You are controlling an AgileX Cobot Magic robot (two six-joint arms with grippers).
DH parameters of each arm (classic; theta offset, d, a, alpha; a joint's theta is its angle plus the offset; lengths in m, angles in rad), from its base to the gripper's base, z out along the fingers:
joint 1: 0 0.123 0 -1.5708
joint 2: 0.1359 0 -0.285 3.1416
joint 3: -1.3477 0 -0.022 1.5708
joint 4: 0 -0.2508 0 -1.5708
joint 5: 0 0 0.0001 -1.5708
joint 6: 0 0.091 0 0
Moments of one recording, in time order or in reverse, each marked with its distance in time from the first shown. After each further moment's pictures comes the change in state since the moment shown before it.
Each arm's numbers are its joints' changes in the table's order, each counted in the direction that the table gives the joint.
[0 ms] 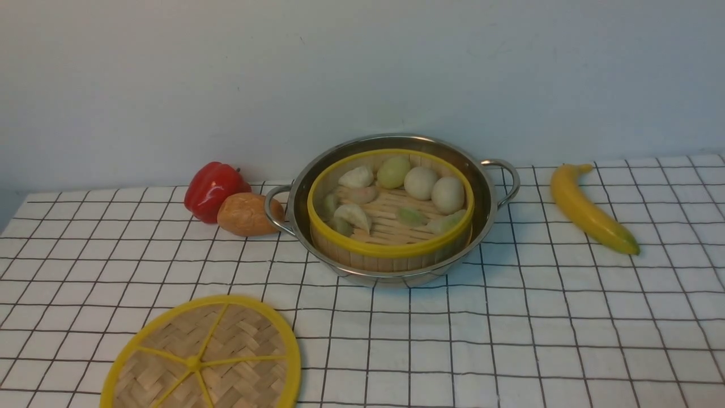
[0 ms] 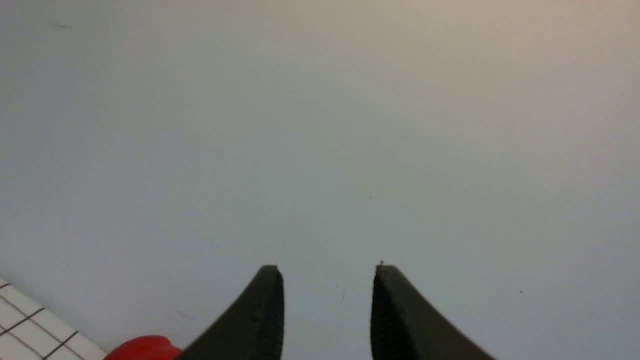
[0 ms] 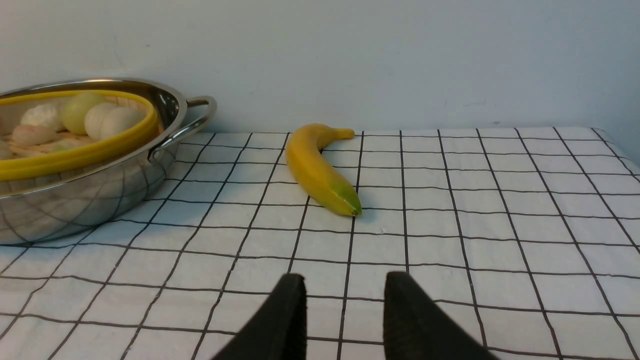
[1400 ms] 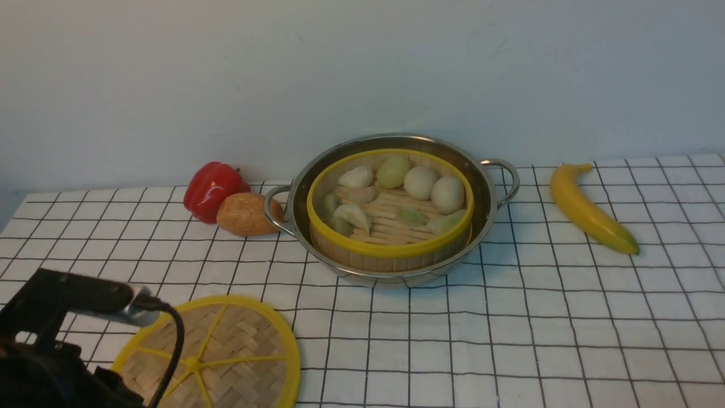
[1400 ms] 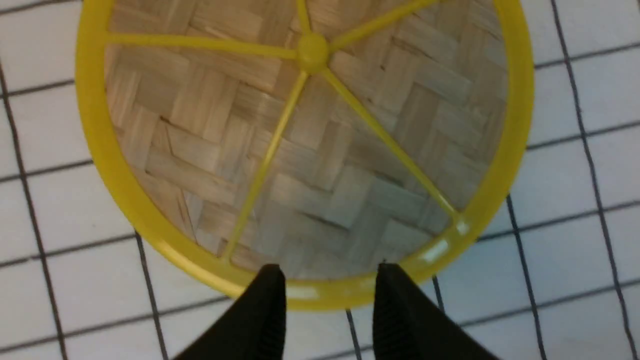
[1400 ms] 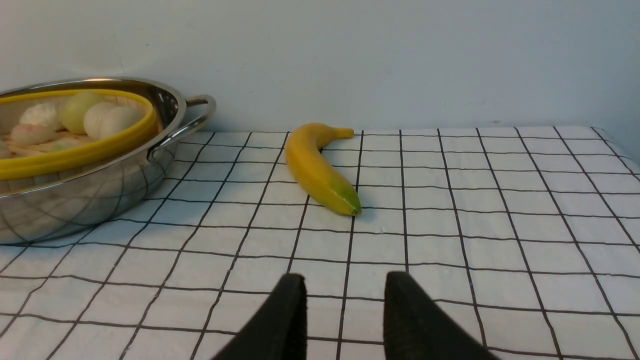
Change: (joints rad) right arm 0.000 0.000 0.000 0.000 0.000 0.000; left arm 0.000 1.104 0.619 0.326 -1.064 1.304
